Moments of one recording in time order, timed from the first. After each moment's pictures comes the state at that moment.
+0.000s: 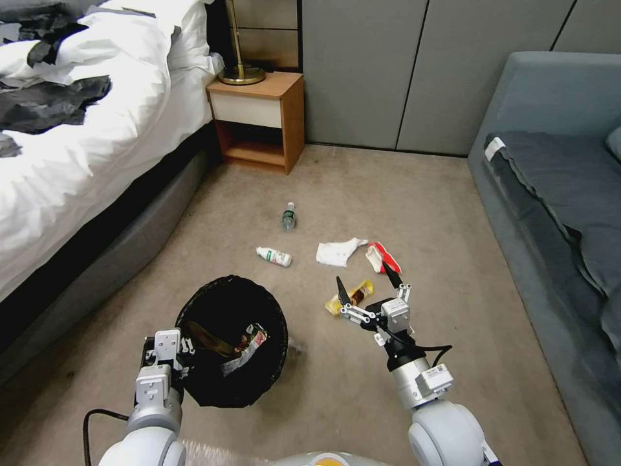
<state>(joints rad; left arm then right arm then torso) 1.75 -1.48 -0.62 -2.21 0.00 0.42 -0.19 -1.52 1.30 0.23 2.01 0.04 0.25 0.03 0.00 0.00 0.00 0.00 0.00</state>
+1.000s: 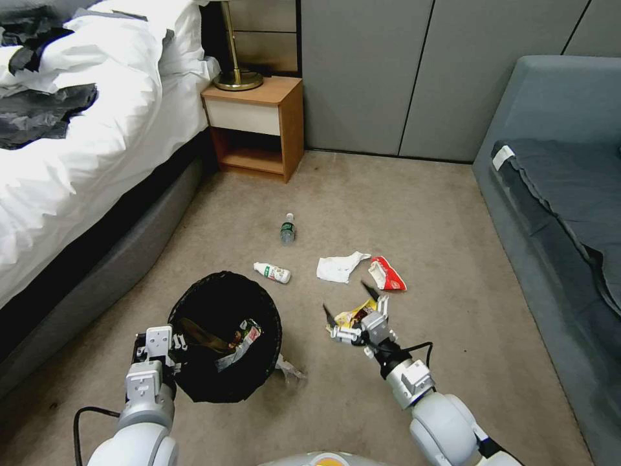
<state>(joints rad) 1.73 -1.47 -0.66 -2.23 -0.03 0.44 -0.19 -1.31 1.03 -0.02 1.76 0.14 0.14 -0.05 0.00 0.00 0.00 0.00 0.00</state>
